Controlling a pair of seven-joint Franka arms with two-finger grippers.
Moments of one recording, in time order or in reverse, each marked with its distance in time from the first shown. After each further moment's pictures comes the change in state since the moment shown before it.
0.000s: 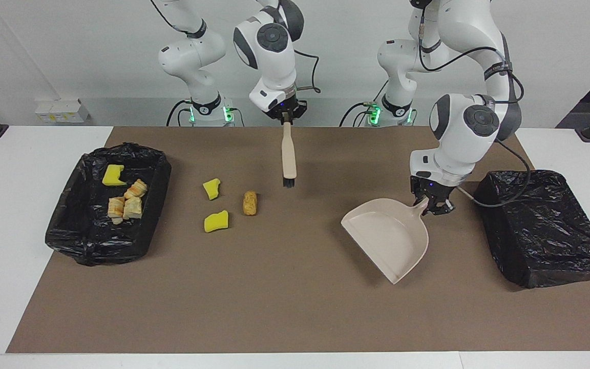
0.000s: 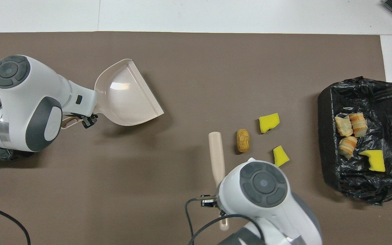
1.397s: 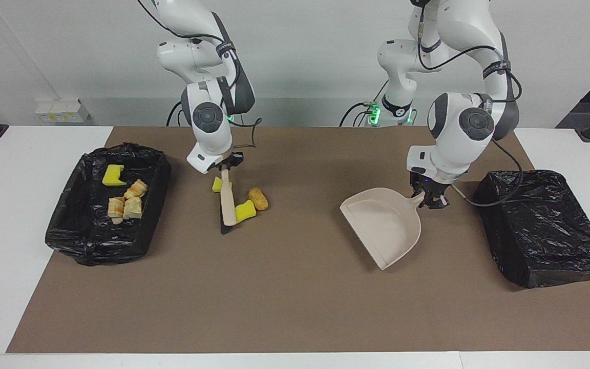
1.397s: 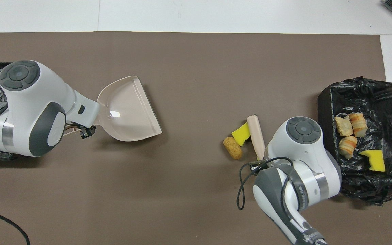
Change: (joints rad) left arm -0.003 -0.027 -0.017 -0.037 0.058 -0.081 0.076; right arm -0.266 0.172 0.018 -0.113 -0.103 0.155 -0.342
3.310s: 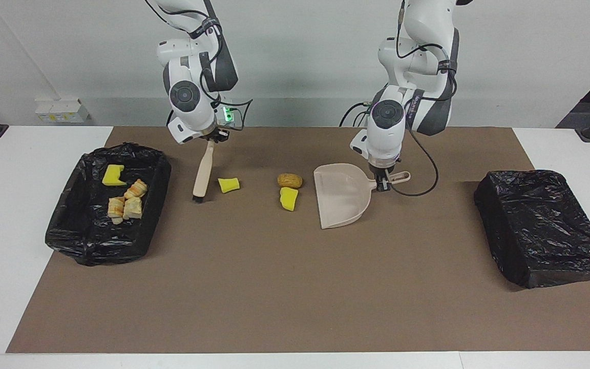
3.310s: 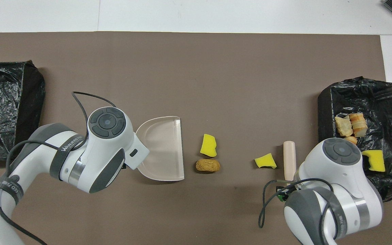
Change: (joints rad) left arm -0.236 -0.061 -0.013 -0.196 0.084 0.059 0.037; right arm -0.099 -0.232 -0.010 -0.197 -0.015 -0.175 0.174
